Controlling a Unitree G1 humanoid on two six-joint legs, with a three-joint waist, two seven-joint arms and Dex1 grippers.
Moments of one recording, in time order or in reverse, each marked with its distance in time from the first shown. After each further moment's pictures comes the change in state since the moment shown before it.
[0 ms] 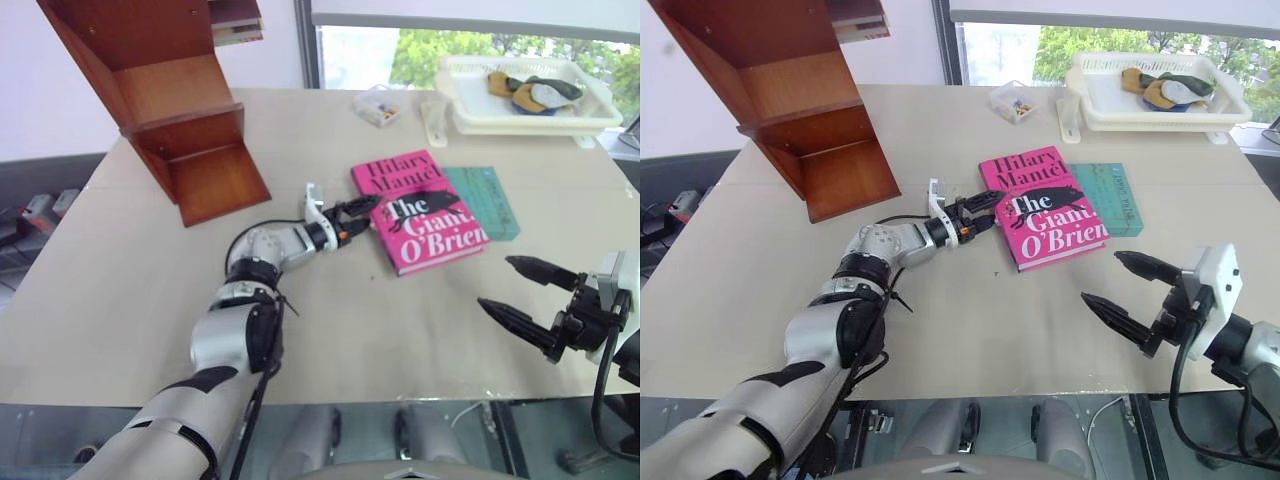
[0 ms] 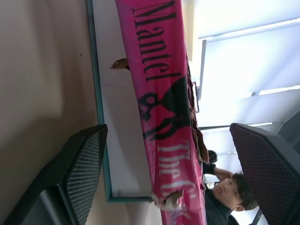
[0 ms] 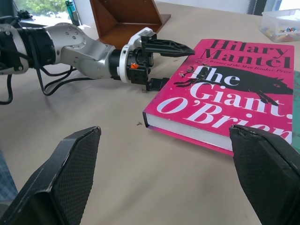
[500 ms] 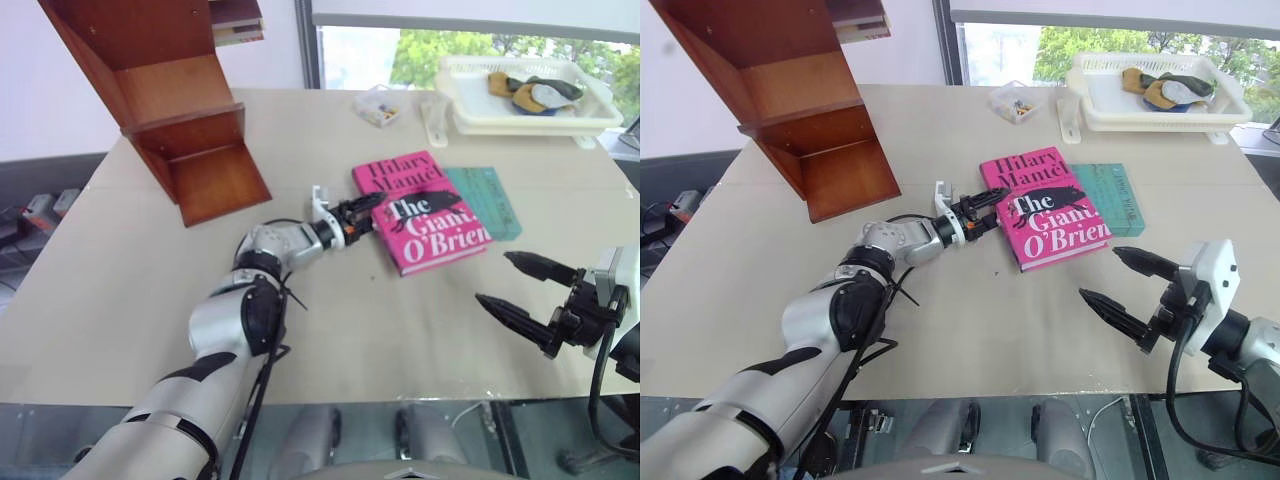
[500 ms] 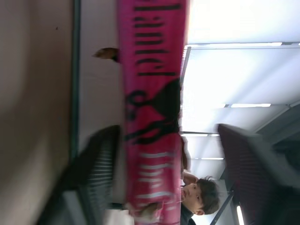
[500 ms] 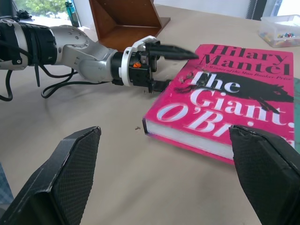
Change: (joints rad) left arm -0.065 -0.003 0.107 0.136 -0.017 0.054 0.023; right arm -0.021 -0.004 0.012 -0.011 0.000 0.001 -0.020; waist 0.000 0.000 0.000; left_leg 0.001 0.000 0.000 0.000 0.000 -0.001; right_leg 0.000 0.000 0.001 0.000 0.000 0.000
